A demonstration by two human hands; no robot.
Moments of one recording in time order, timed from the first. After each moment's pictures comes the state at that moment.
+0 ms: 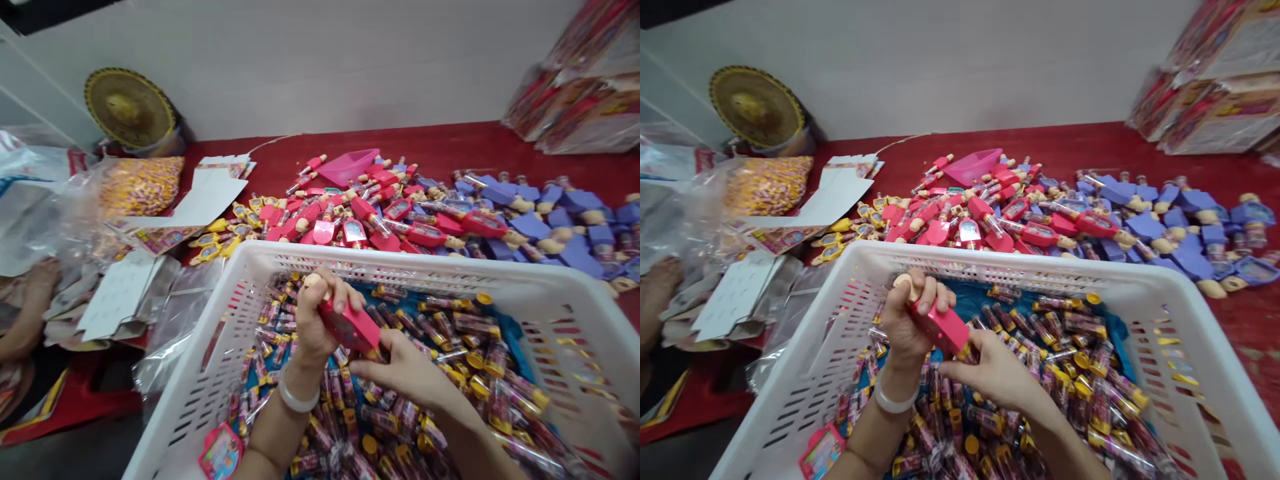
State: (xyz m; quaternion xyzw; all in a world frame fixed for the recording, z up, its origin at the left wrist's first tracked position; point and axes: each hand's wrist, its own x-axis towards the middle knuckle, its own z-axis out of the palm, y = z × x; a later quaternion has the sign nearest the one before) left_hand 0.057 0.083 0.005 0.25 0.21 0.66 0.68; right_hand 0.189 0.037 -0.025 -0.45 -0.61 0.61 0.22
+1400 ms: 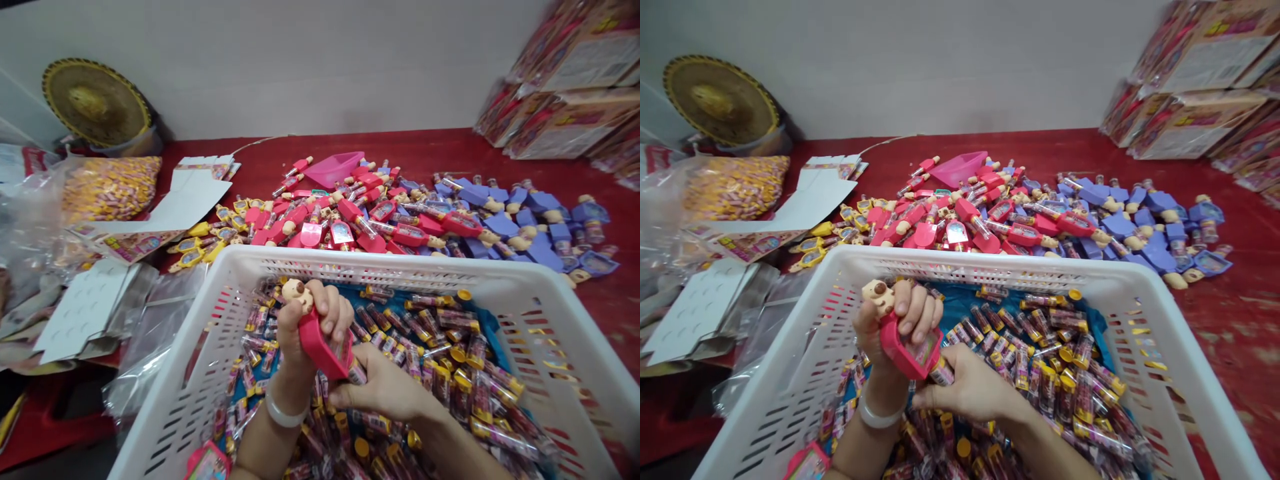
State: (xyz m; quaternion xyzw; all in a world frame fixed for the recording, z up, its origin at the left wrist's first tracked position) left_hand 0.056 0.075 0.015 0.28 0.17 0.63 0.70; right_hand 0.175 0.029 -0.029 -0.35 -0.56 0.71 0.23
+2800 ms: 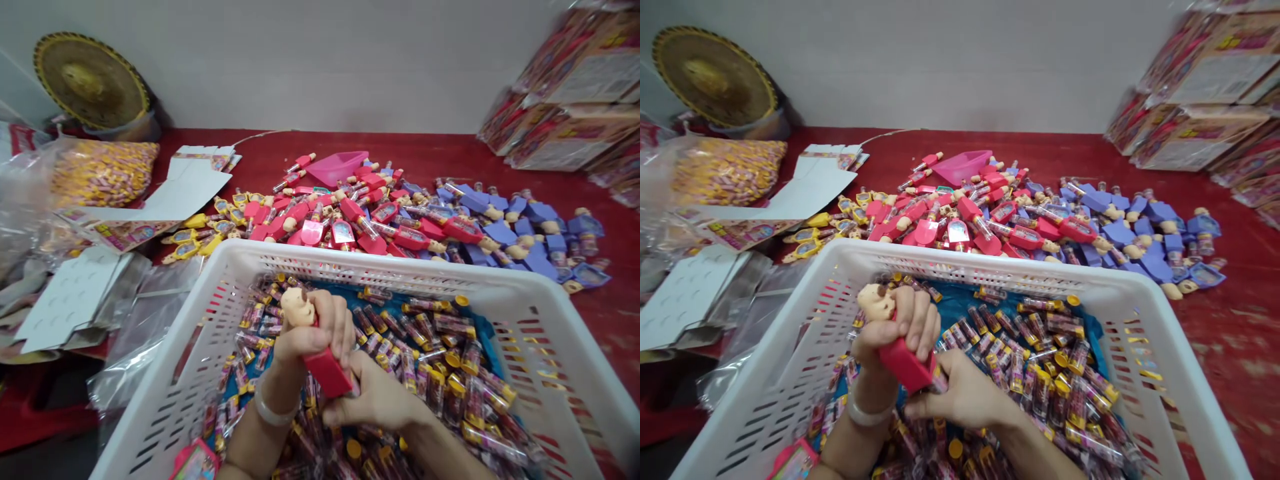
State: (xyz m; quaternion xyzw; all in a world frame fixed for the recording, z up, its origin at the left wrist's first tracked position) left_hand 0.045 0.072 0.004 0.36 0.10 0.57 0.73; right_hand 0.170 0.023 -0.034 -0.34 -0.53 0.75 0.22
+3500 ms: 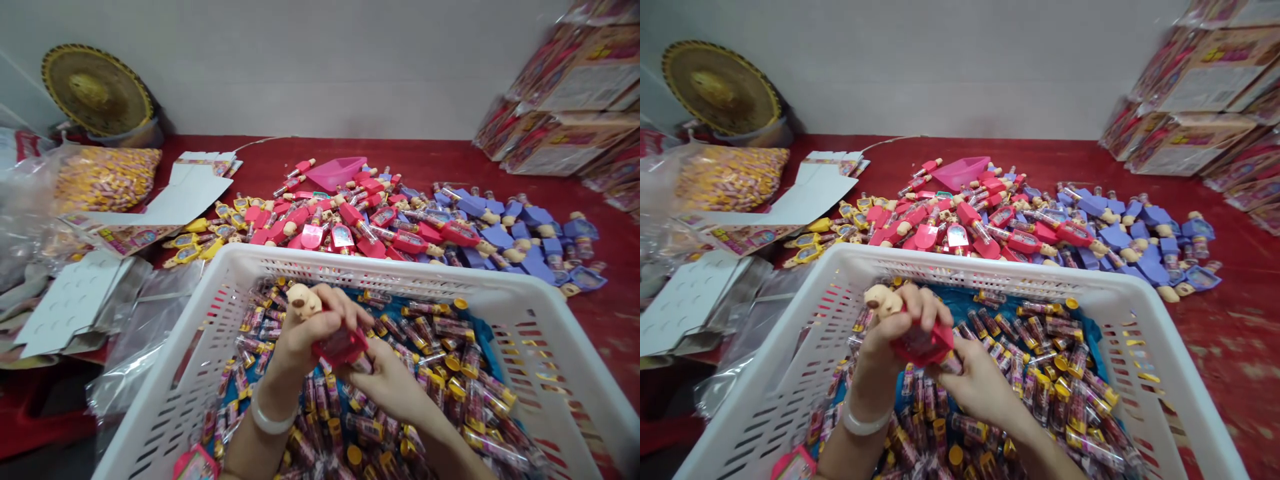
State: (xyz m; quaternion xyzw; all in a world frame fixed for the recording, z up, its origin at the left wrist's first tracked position) left_hand 0.042 0.077 0.008 0.40 0.17 0.55 0.72; right_hand 0.184 0.032 -0.030 -0.46 -0.61 0.58 0.29
